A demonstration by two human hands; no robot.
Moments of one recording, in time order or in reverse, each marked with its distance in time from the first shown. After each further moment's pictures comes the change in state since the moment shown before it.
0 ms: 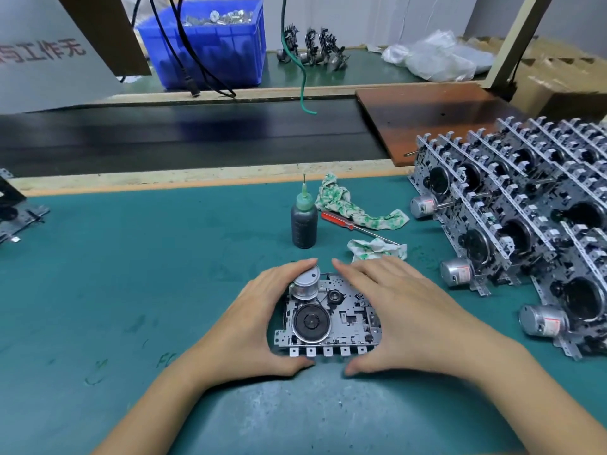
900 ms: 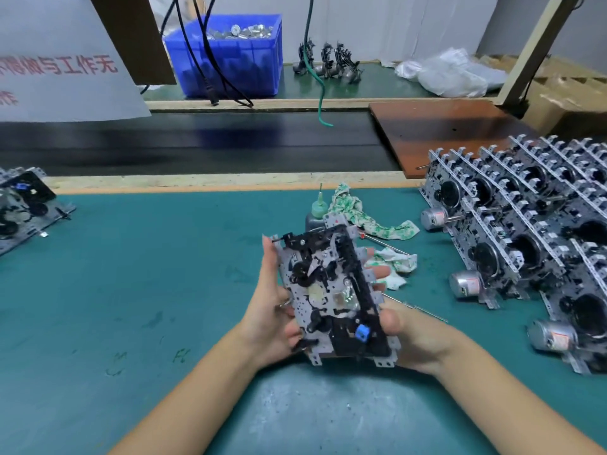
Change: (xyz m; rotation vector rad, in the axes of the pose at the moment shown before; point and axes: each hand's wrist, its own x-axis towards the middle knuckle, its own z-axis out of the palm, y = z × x) left_hand 0.023 0.027 0.010 -1.590 0.009 -0.494; right_hand 0.014 -0.024 -0.003 1.747 -0.495 -0.221
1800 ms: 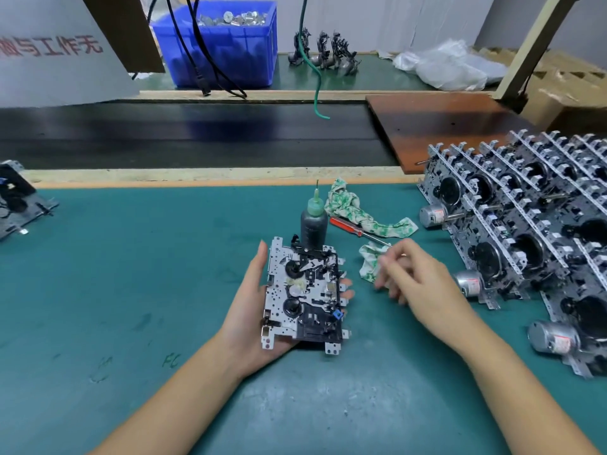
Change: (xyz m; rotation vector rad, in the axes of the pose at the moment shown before) left_hand 0.010 0.003 -0.020 -0.124 0.094 -0.074; right_hand -0.010 0.005 -0.051 -0.871 1.022 -0.041
